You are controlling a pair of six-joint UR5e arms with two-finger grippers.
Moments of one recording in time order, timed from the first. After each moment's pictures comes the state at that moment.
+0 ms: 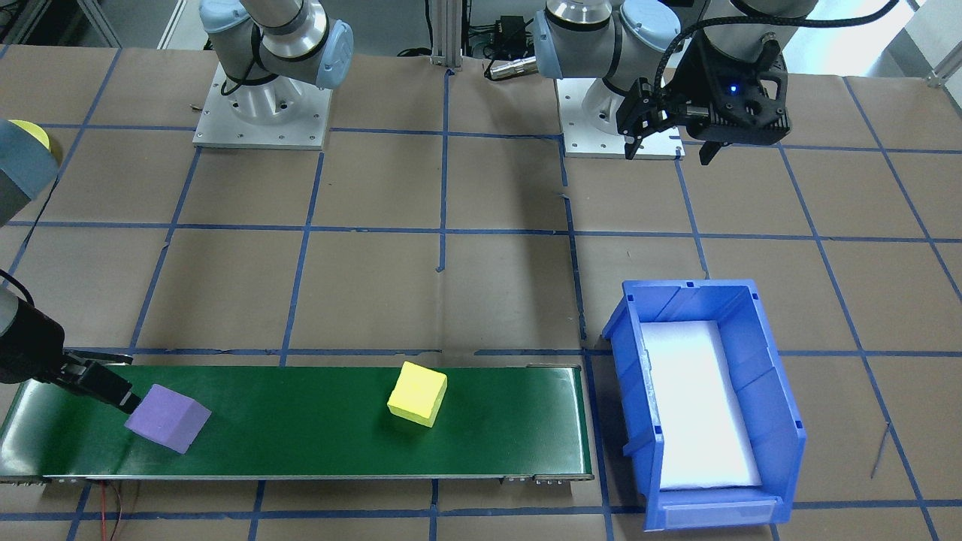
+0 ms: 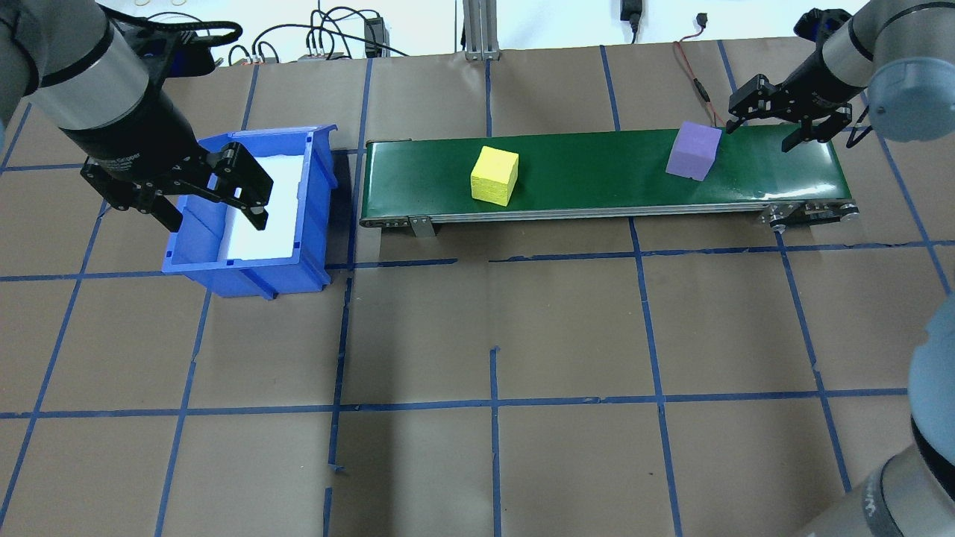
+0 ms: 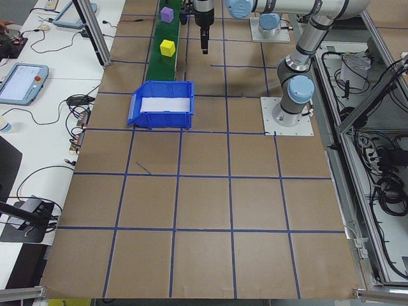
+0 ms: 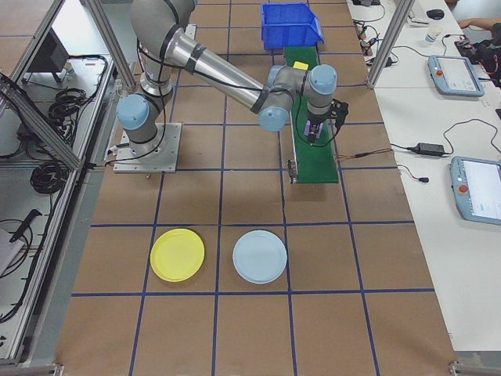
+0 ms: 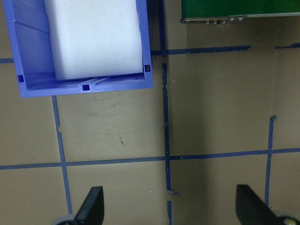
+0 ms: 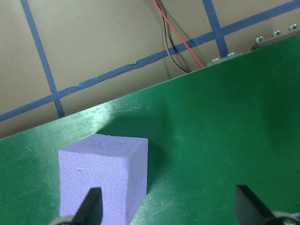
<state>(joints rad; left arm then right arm) -1.50 -1.47 -1.62 -1.70 1.55 0.11 1.23 -1.16 1.58 -2.06 -1.33 0.03</state>
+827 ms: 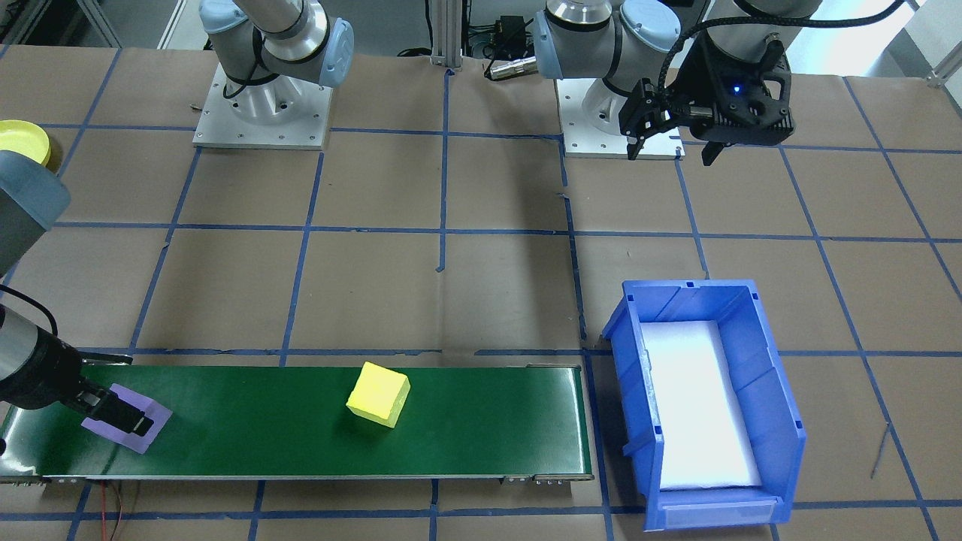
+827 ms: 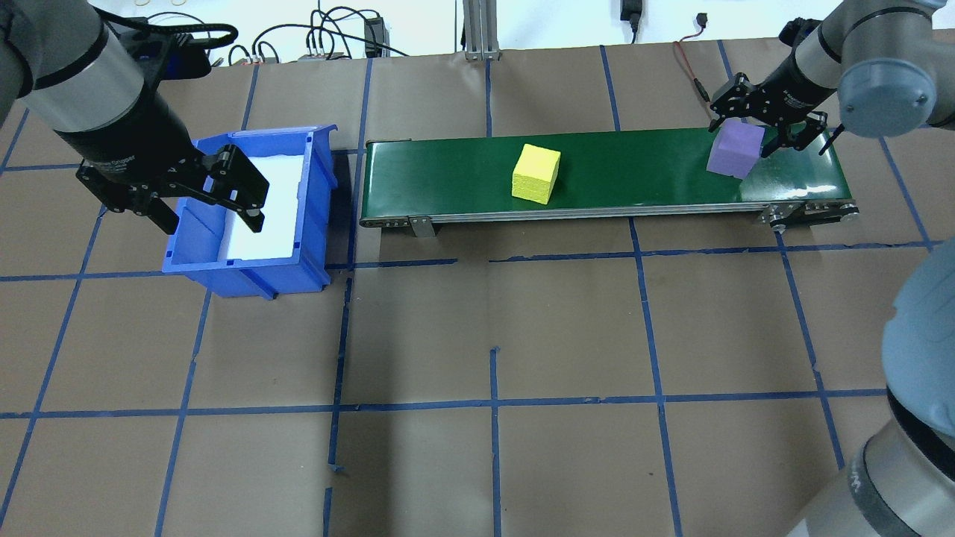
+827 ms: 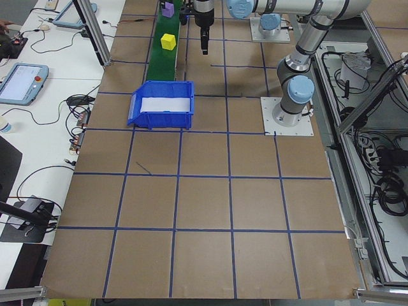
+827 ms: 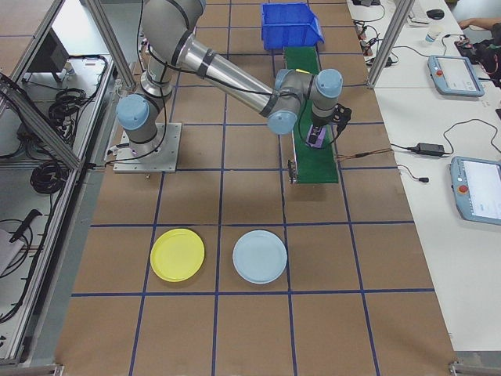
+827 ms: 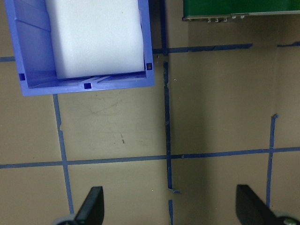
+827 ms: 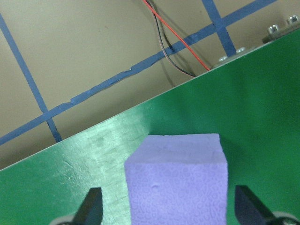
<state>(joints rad) -1.49 -1.47 -1.62 -1.69 1.55 0.12 1.25 -1.09 1.53 -2.06 -1.35 0.13</state>
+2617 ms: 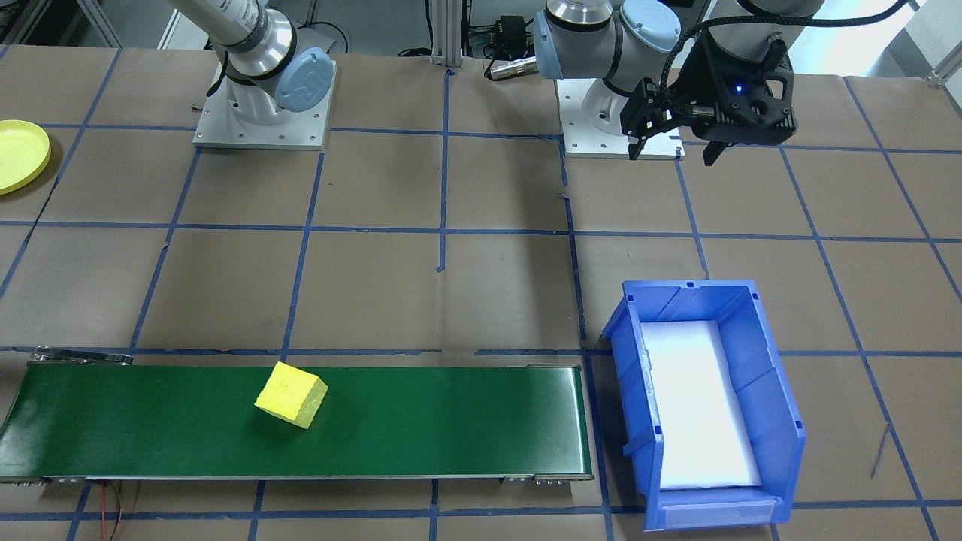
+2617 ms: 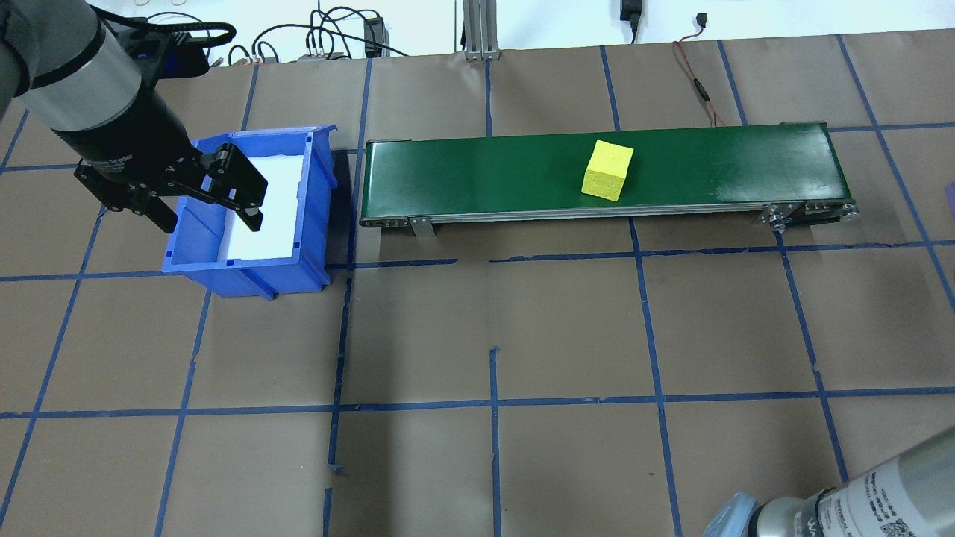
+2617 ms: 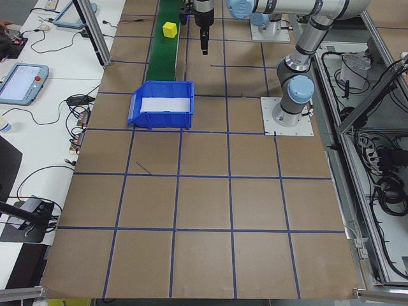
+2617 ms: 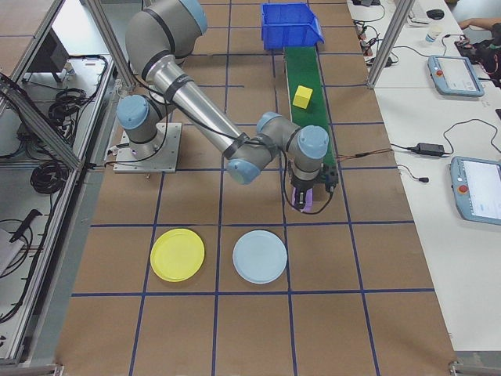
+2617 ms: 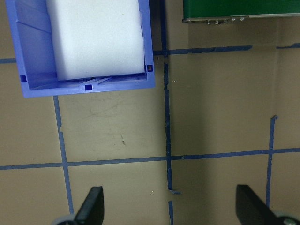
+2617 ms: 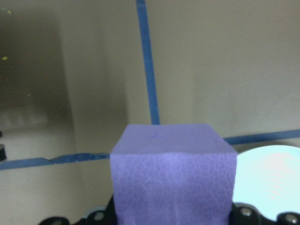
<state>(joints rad) -1.49 -1.47 -1.62 -1.69 1.55 0.12 0.76 -1.11 1.56 -2.03 -1.57 -0.73</state>
